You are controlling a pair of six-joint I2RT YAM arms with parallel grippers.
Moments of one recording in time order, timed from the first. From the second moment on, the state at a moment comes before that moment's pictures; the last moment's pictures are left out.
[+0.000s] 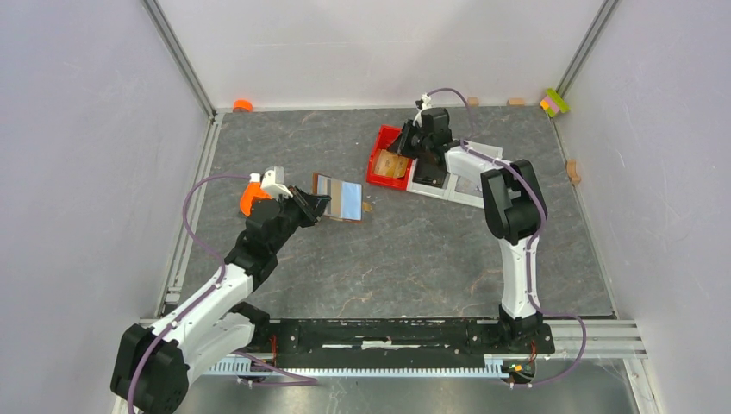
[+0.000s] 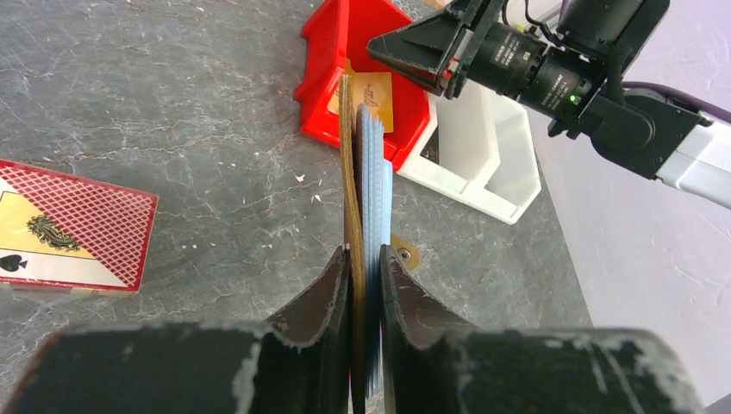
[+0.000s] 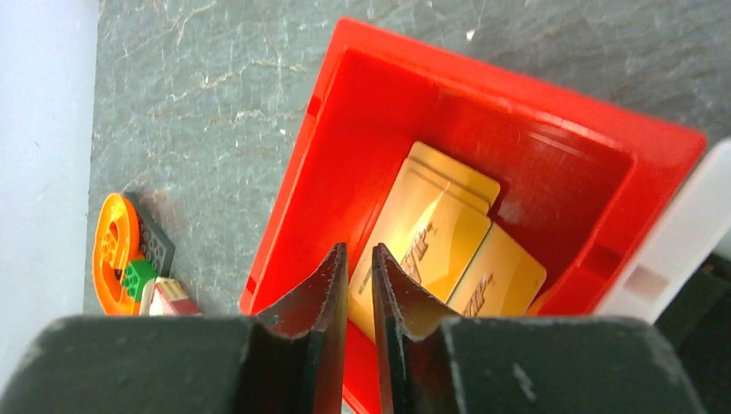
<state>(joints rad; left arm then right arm) -0.44 0.90 0.44 0.28 0.01 -0.71 0.35 2.17 1.54 0.08 -0.29 0.59</state>
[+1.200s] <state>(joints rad) -0.48 1.24 0.48 0.53 0.35 -0.71 0.56 1.19 0.53 0.36 -0.25 0.44</state>
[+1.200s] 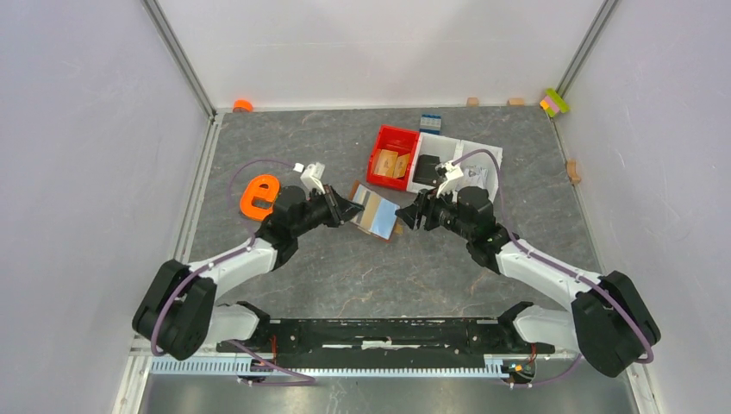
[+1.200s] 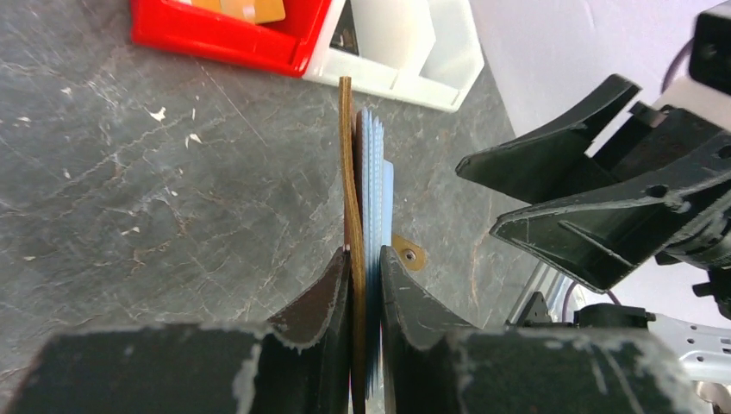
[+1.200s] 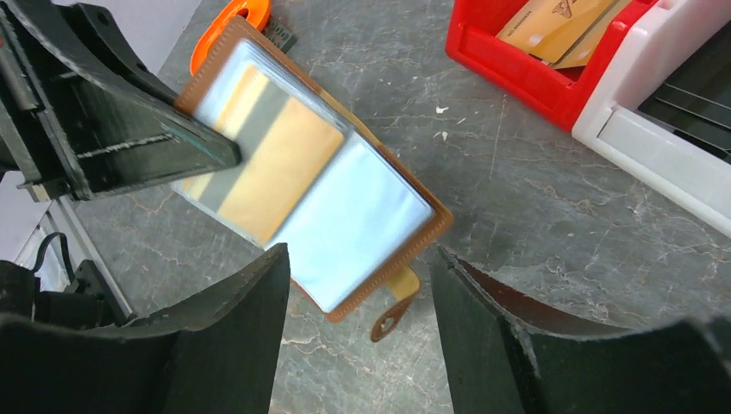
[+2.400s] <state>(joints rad) -0.64 1.60 0.82 0.14 0.29 -0.57 0.58 1.68 0.62 0.48 -0.39 0.54</state>
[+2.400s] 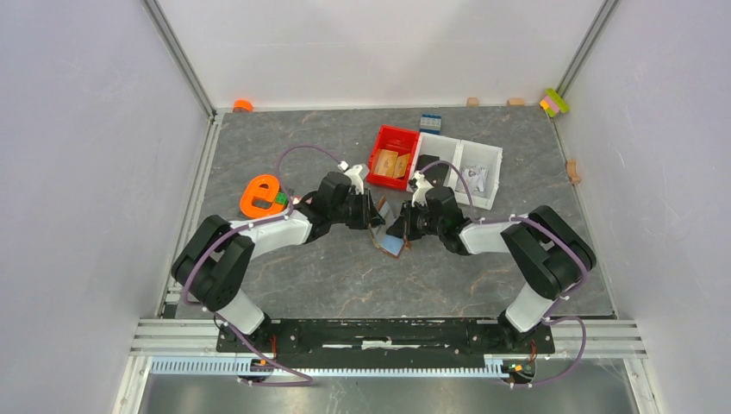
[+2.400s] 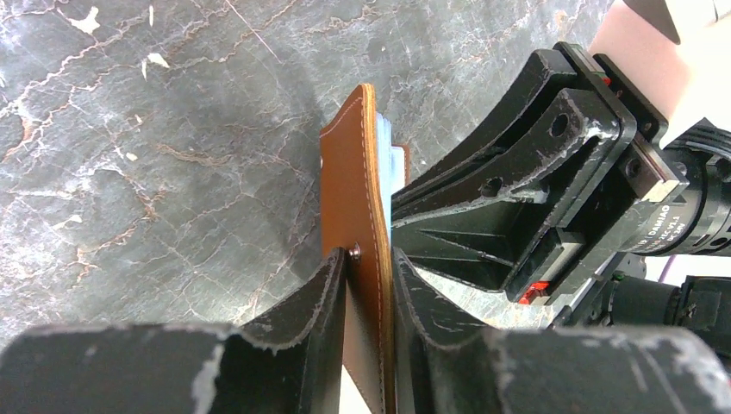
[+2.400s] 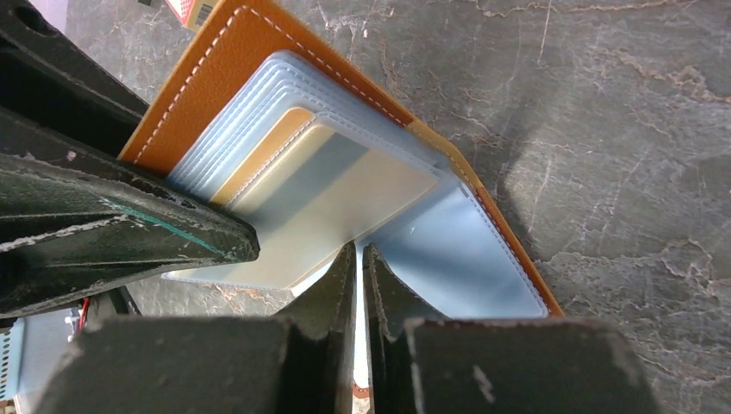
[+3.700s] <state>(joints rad) -0.62 1.61 0.83 0.18 0.42 -0.57 0.57 1.70 0.65 0.42 -0.38 0.52</state>
